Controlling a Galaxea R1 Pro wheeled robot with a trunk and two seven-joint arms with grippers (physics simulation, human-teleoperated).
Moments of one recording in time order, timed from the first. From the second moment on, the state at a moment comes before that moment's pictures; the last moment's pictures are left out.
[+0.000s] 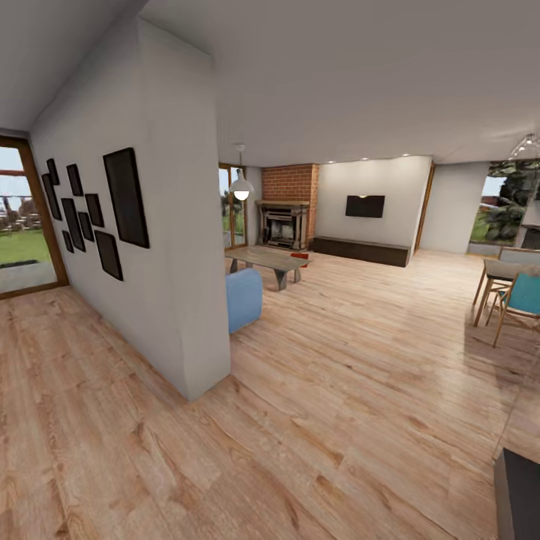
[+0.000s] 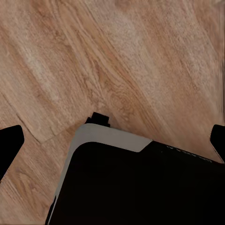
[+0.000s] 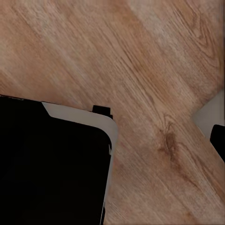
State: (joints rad) left arm -0.23 0.00 -0.10 0.00 0.43 -0.02 0.08; right arm -0.13 -0.04 0.35 0.03 -0.18 -0.18 0.02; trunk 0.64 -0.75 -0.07
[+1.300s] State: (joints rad) left arm -0.23 0.00 -0.10 0.00 0.43 -0.02 0.08; right arm -0.13 -0.05 0.36 0.03 -0.18 -0.18 0.01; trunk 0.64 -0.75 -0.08
